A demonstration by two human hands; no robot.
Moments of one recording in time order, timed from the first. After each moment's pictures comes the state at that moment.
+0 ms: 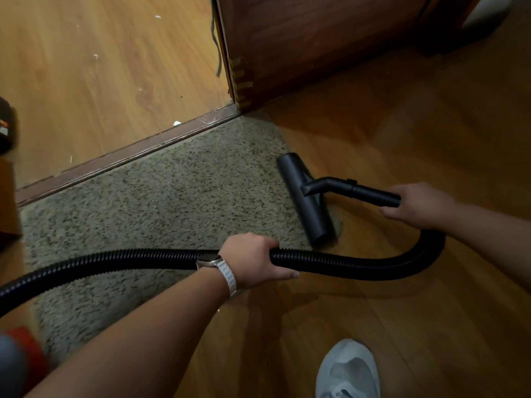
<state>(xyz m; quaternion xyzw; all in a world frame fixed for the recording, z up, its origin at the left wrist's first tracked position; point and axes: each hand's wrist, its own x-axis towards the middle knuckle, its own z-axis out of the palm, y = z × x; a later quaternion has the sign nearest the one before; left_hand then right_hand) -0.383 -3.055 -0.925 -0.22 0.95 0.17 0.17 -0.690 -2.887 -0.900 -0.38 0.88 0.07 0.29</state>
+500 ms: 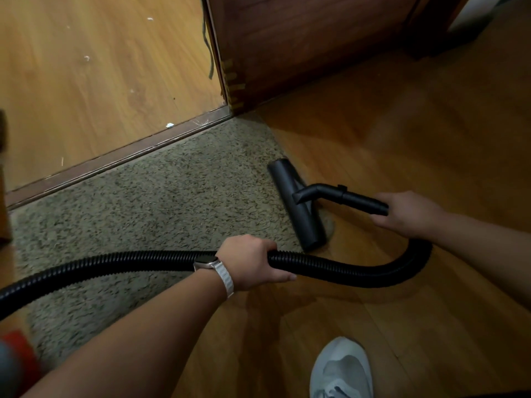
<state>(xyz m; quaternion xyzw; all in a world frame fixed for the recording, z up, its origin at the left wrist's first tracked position) -0.386 -3.047 -0.920 -0.20 0.95 0.17 0.16 -0.673 -2.878 -0.894 -0.40 0.86 0.08 0.29</state>
